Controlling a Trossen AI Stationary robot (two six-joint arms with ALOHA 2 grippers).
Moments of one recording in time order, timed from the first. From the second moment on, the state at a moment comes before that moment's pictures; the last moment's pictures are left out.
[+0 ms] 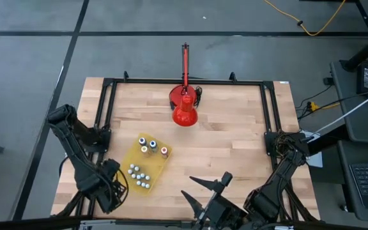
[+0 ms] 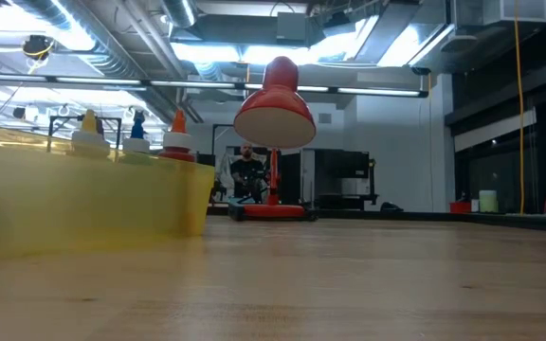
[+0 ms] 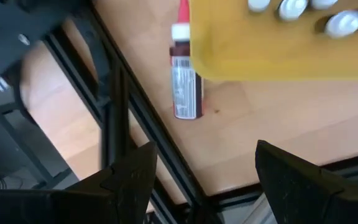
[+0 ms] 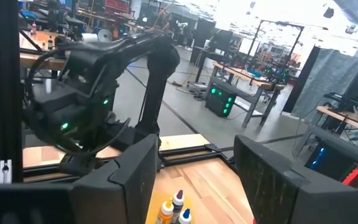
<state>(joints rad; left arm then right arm) -0.96 1.59 1.36 -1.47 0.08 -2.04 0.83 2.15 2.36 -0.38 1.39 -0.05</state>
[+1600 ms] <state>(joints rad) -0.98 1.60 0.83 -0.92 -0.02 -1.93 0.78 2.15 2.36 -0.39 1.19 0.02</state>
